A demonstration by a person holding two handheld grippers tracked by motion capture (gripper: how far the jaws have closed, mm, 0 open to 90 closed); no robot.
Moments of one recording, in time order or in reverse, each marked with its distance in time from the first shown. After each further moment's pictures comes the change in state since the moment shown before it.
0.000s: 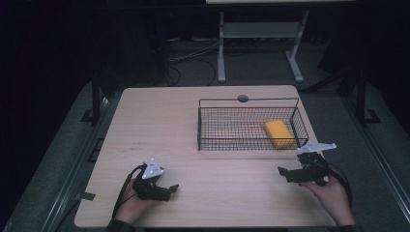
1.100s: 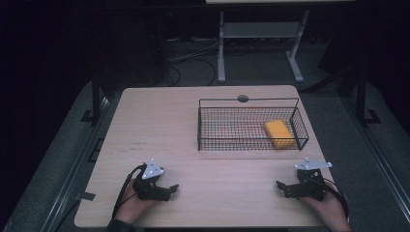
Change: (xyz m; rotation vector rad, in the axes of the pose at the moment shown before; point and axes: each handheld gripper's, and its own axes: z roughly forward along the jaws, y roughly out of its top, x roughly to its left) left arm 0.000 0.000 0.000 0.000 0.001 0.003; right arm 0.002 -0.049 0.027 -0.036 0.005 -0.035
